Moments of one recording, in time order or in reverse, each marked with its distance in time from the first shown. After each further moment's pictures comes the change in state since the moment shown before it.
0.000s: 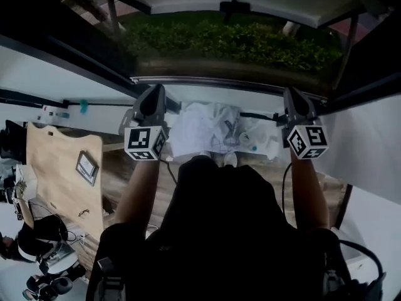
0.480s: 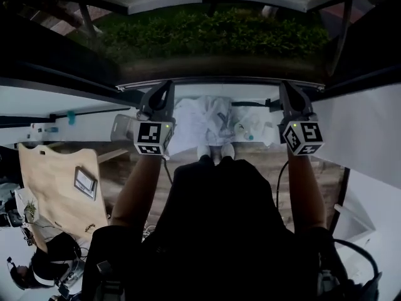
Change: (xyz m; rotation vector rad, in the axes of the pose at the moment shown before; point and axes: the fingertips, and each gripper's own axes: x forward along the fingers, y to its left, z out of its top) left arm 0.060 -0.028 -0.046 0.095 0.060 -0.214; right arm 0.008 0.002 -0.023 -0.031 0.066 -0.120
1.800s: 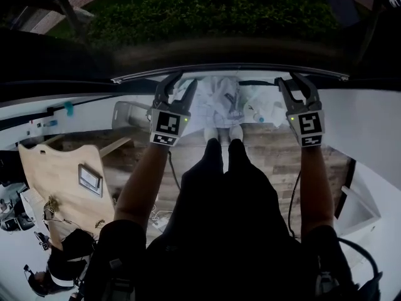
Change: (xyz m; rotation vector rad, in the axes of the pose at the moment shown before) left arm 0.045 -0.021 -0.104 0.145 0.148 -0.217; right arm 0.053 0.029 -0.097 -0.360 0.279 0.079
